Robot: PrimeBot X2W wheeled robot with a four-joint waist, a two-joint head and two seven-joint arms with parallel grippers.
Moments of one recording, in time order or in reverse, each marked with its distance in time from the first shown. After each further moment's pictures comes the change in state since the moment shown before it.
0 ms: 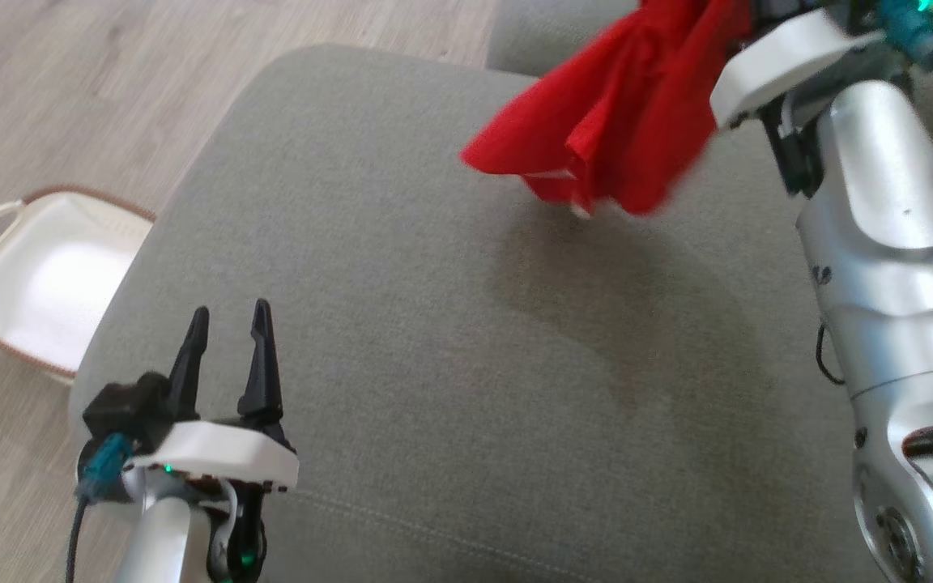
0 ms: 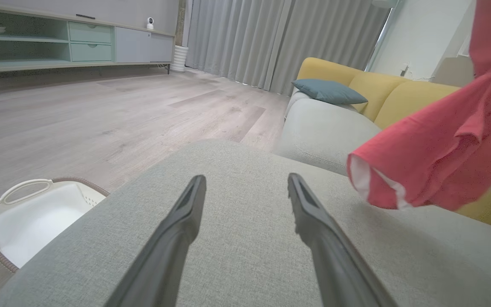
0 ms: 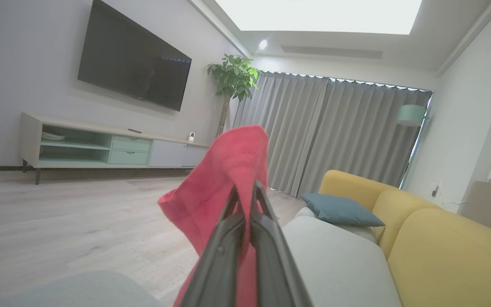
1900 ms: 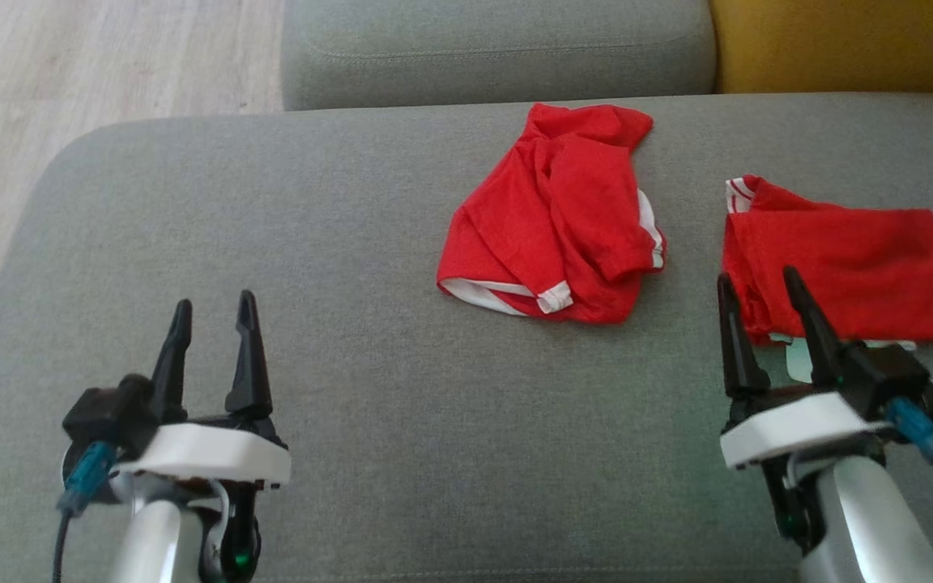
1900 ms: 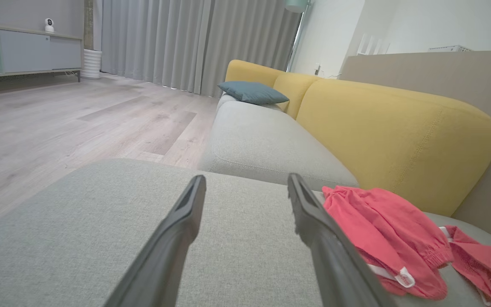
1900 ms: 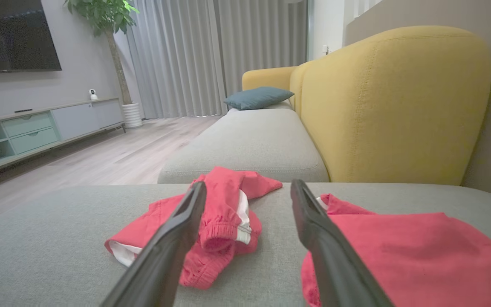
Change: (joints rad) left arm 0.033 0.000 0.009 -0.089 -0.006 0.030 0.000; right arm 0.834 0.019 -0.076 -0.499 0.236 0.000 0.006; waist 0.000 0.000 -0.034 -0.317
